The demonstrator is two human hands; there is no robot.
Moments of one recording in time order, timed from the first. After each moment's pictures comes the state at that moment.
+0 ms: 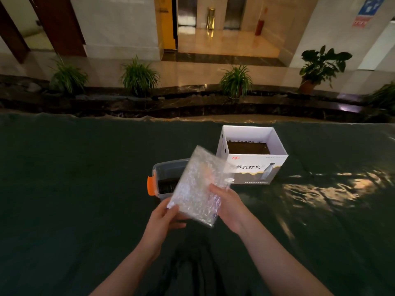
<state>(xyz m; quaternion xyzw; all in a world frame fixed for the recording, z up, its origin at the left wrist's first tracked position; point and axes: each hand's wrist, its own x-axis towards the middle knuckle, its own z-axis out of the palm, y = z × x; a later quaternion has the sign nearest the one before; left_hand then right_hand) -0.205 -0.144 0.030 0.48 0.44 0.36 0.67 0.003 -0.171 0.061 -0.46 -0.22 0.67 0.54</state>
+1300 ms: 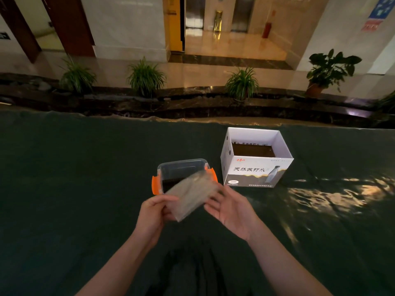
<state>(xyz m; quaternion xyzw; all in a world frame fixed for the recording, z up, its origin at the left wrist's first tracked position) -0.218 -0.125 0.046 0.40 0.45 0.40 0.69 0.007 -0.179 0.057 -0.32 -0.15 0.76 0.55</state>
